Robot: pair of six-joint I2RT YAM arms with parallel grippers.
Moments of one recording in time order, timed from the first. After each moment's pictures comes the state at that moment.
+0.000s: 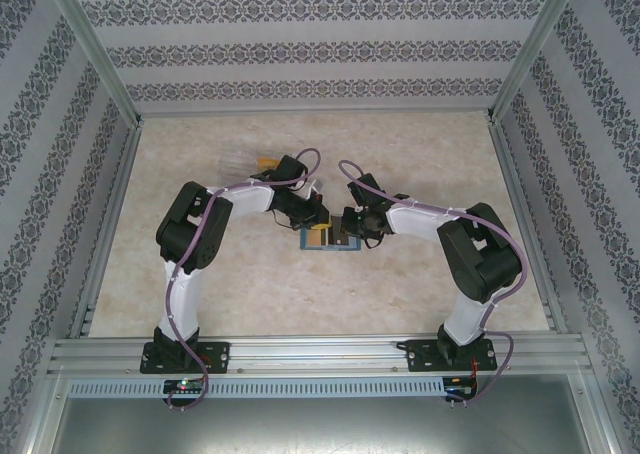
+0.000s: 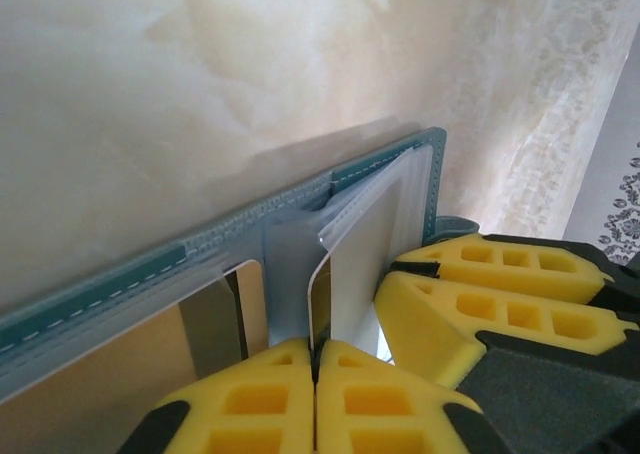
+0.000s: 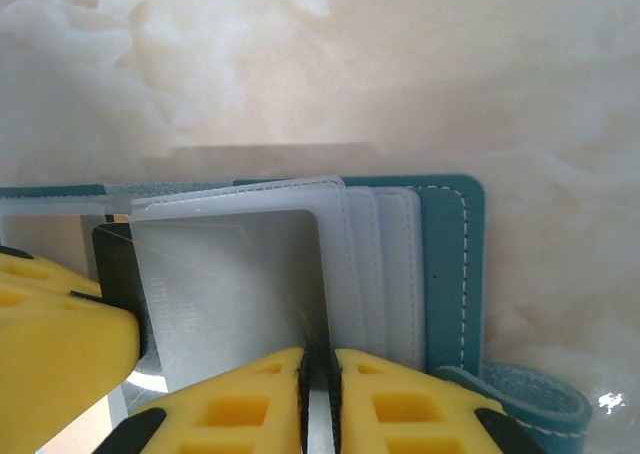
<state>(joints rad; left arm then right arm) -0.47 2.10 1.35 -0.34 0.74 -0.65 0.52 1.77 0.97 -0.31 -0.15 0.71</state>
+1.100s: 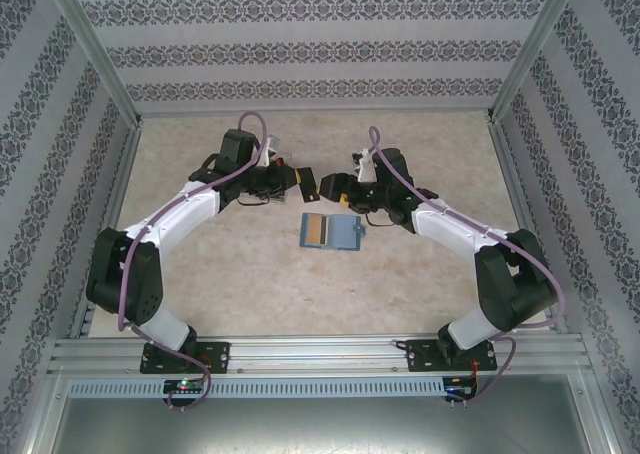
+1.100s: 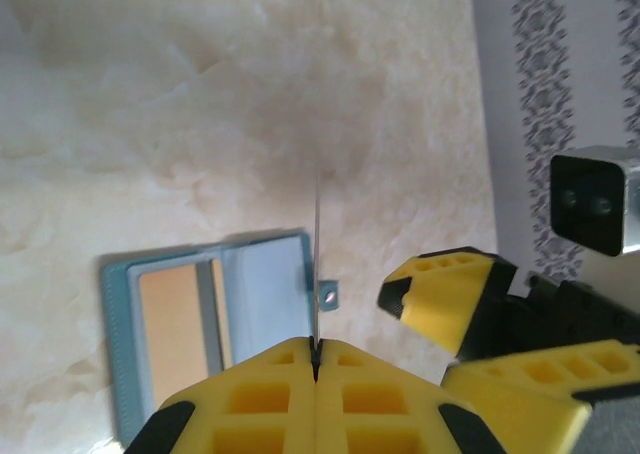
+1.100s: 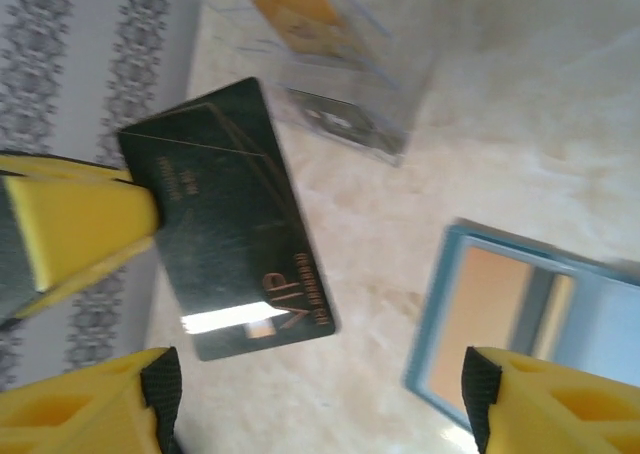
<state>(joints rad) -0.34 1.59 1.17 -0.25 0.57 -0.72 0.45 1.55 0.96 0.03 -0.61 0.81</state>
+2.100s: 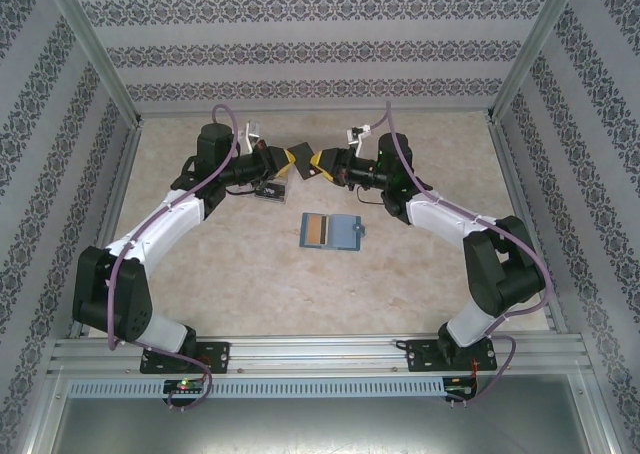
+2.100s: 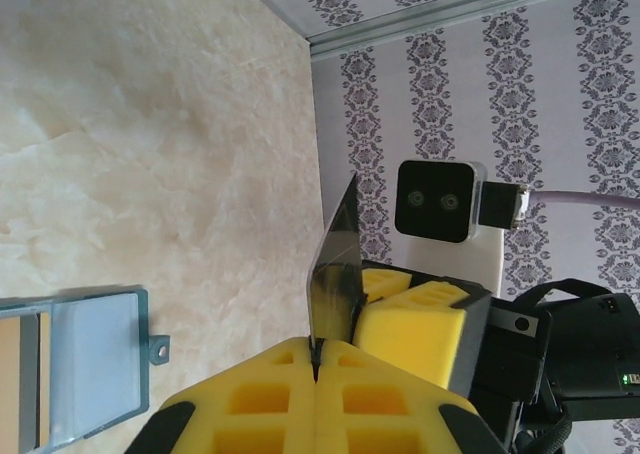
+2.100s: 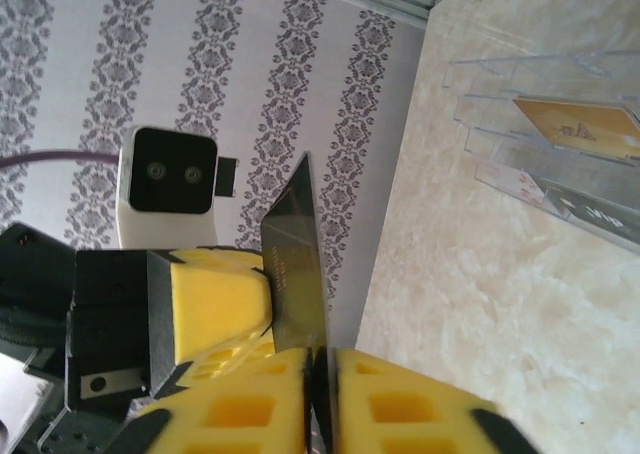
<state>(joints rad) -0.27 1.48 1.10 -0.01 0.68 -1.03 0.42 1.64 1.02 0.46 -0.78 1.17</state>
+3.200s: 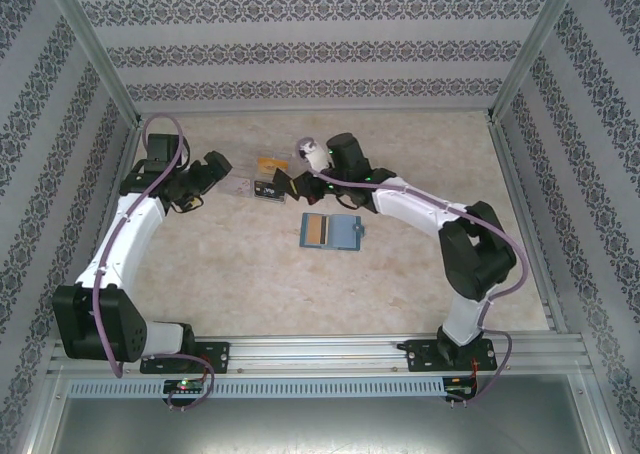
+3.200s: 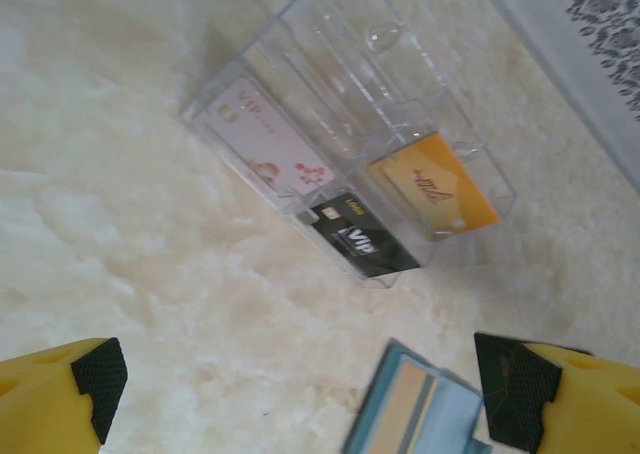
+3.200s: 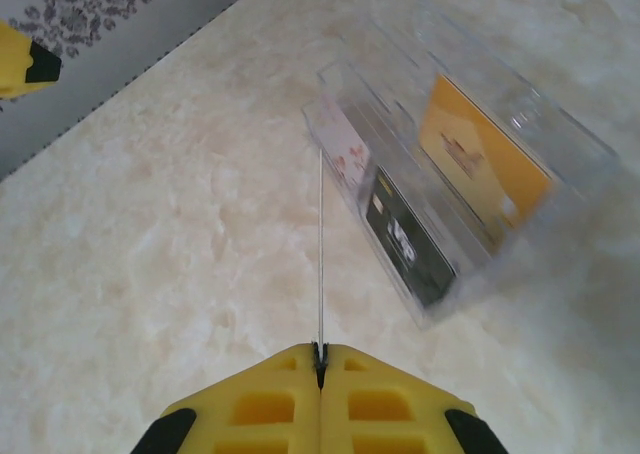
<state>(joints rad) 0.02 1.33 1.15 -0.69 0.22 -0.71 0.61 1.83 1.32 -0.10 -0.45 0.06</state>
